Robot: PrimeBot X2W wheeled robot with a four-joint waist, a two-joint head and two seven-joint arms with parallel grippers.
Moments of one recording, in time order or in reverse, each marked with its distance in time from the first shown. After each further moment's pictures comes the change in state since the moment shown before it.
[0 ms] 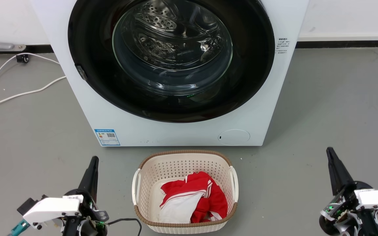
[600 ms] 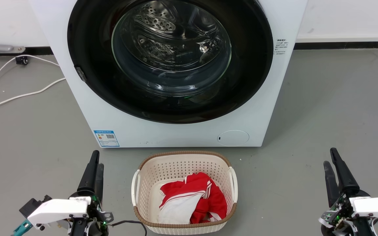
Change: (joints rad) left arm 0.029 -0.004 -0.049 -0.039 0.049 0.002 -0.072; right arm 0.052 0.003 0.031 -0.038 -0.060 0.000 -0.071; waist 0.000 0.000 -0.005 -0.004
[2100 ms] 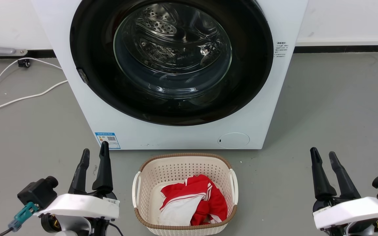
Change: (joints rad) left arm 0.034 0.000 -0.040 -0.161 0.914 0.032 -0.159; right arm 0.075 0.000 0.070 -0.192 -0.977 0.000 -0.127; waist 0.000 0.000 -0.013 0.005
